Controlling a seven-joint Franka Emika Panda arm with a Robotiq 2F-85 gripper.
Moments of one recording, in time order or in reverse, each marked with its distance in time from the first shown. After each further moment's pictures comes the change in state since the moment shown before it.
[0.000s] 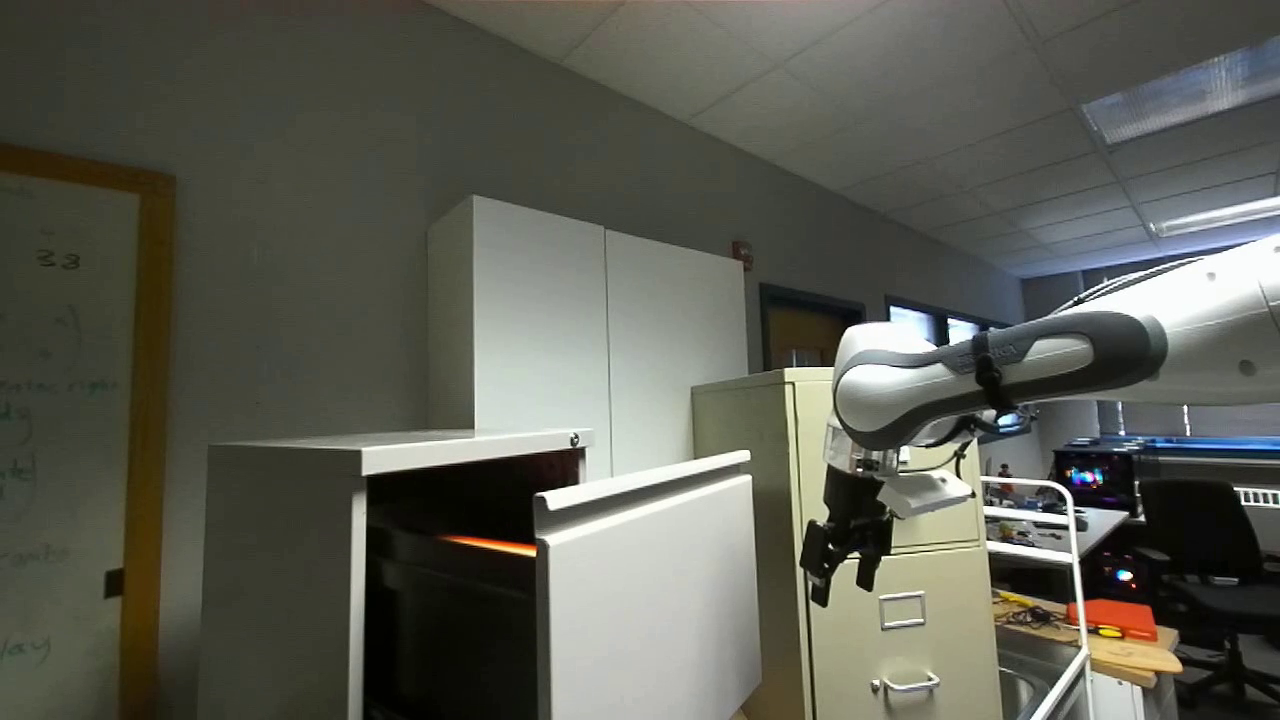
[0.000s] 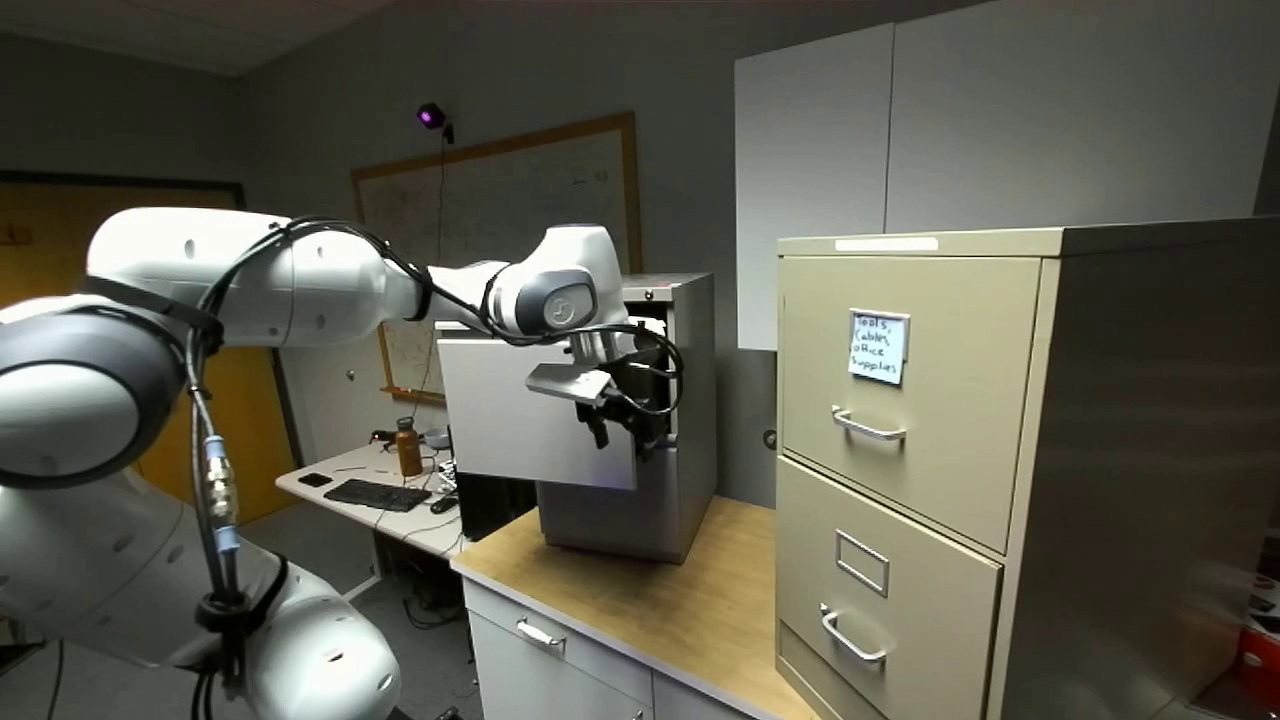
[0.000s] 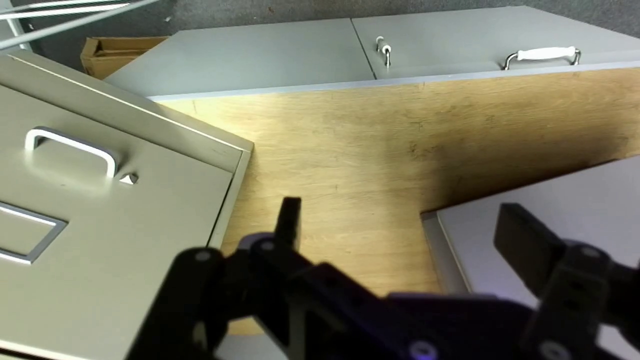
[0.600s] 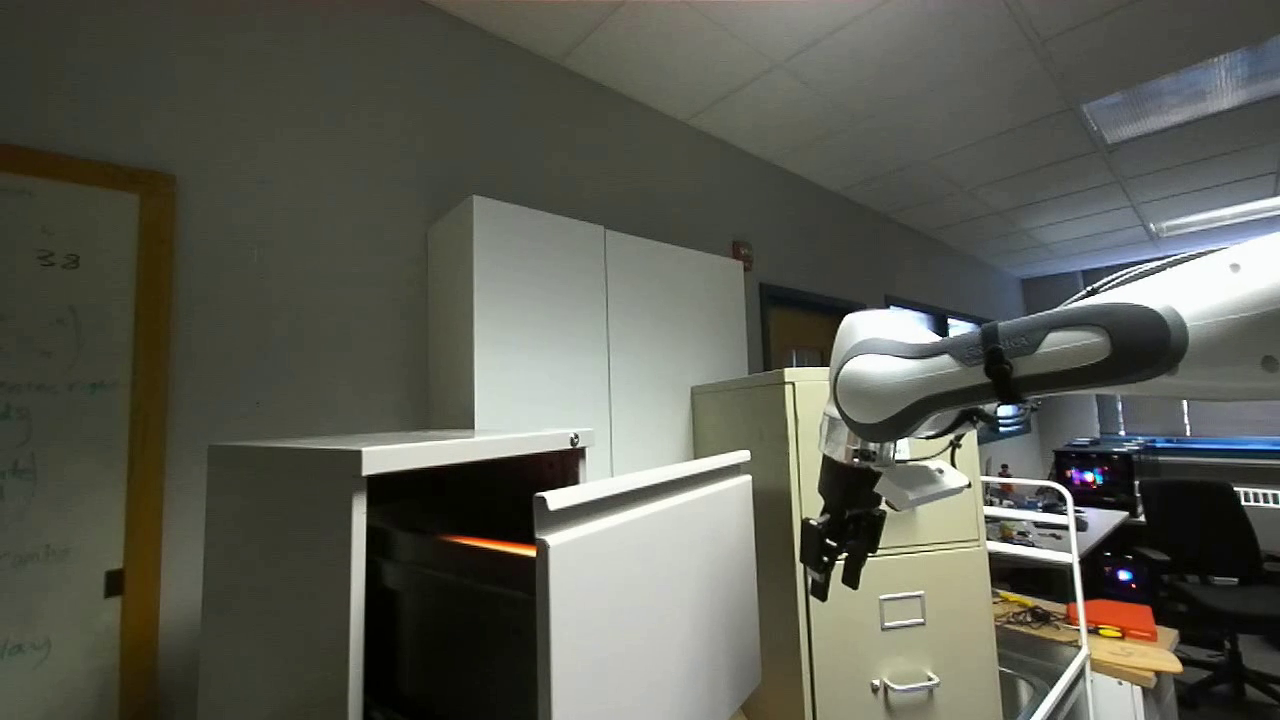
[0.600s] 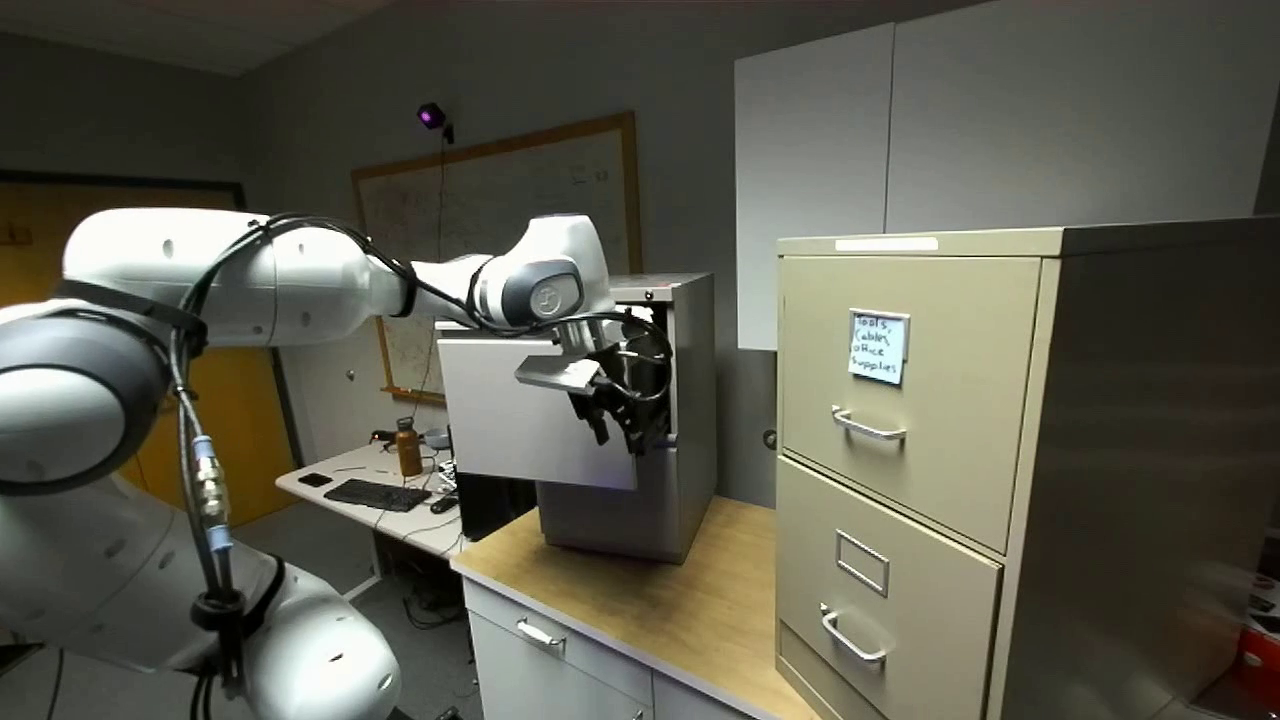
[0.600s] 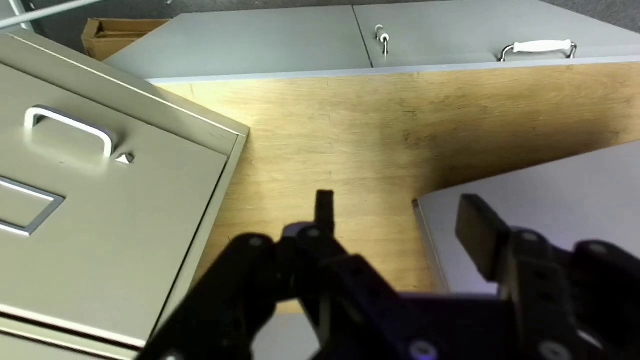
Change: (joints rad) arm 0.001 -0.031 0.033 0.003 0.000 0.000 0.007
